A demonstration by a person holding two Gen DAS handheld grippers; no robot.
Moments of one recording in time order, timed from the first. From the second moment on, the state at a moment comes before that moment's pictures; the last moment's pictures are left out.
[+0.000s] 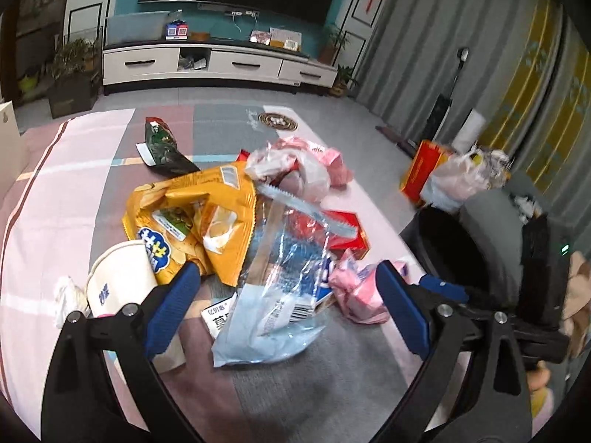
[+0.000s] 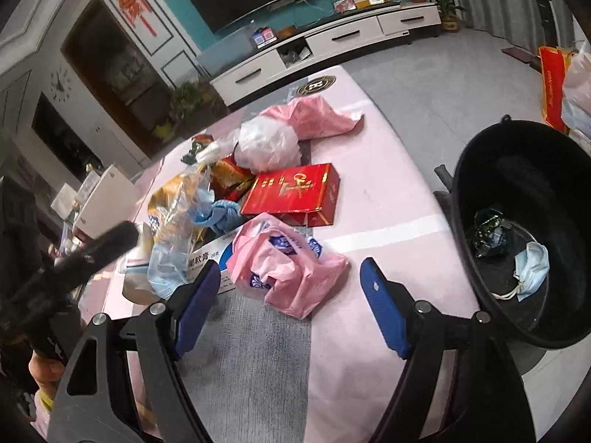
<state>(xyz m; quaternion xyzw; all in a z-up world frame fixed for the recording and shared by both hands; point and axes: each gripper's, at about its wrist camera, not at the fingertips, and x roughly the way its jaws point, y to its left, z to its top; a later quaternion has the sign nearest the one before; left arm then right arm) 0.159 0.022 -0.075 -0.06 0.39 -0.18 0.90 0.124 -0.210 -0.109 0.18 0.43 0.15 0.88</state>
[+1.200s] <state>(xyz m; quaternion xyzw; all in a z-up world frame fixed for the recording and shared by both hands) 0.114 0.046 -0.054 -0.11 0.38 -0.22 0.89 0.115 -0.218 -0.100 0.22 0.41 0.19 0.86</state>
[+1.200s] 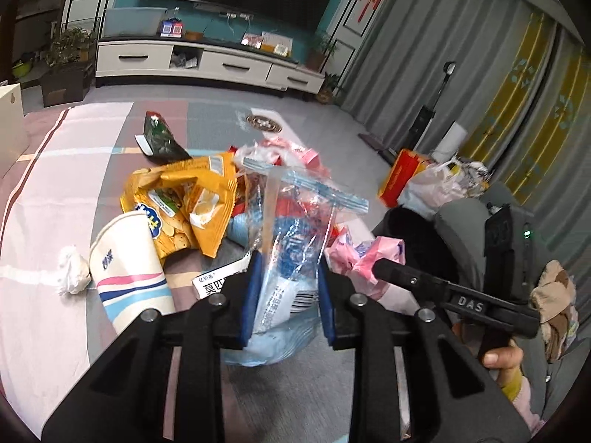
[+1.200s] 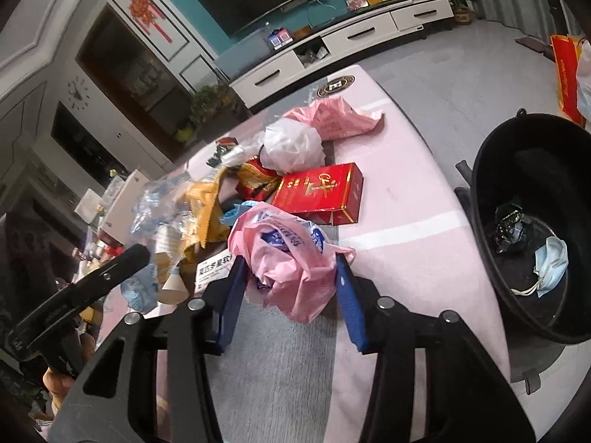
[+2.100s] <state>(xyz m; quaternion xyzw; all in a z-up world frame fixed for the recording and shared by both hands) 0.147 -0.140 -0.049 -0.08 0.42 -0.36 0.83 0.072 -0.390 -0.084 0.32 0.34 -0.03 0.89</state>
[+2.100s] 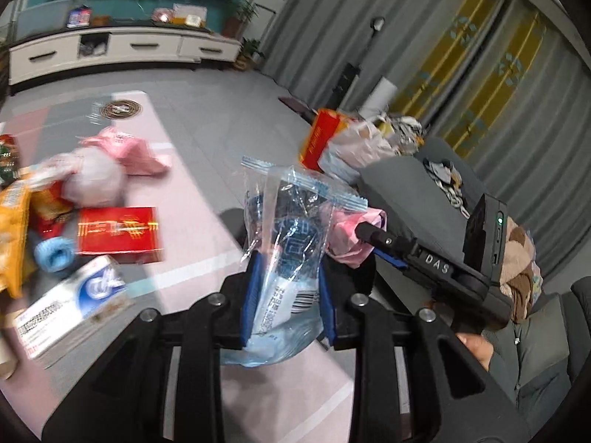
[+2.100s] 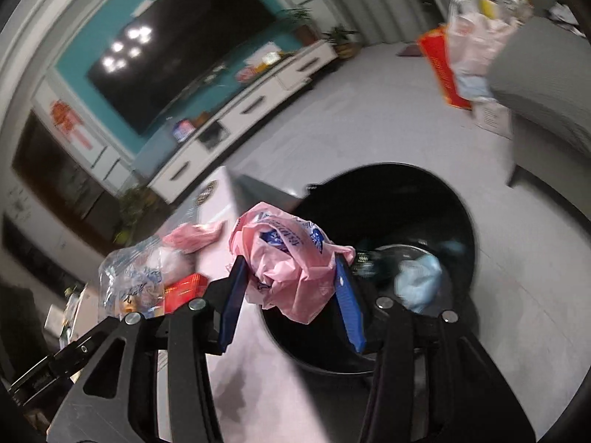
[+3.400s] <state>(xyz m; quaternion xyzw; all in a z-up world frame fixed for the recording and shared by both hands) 0.165 -0.188 -0.089 -0.06 0.46 -0.30 0.83 0.078 -0.415 -0.110 0.34 0.39 -0.09 0.85</state>
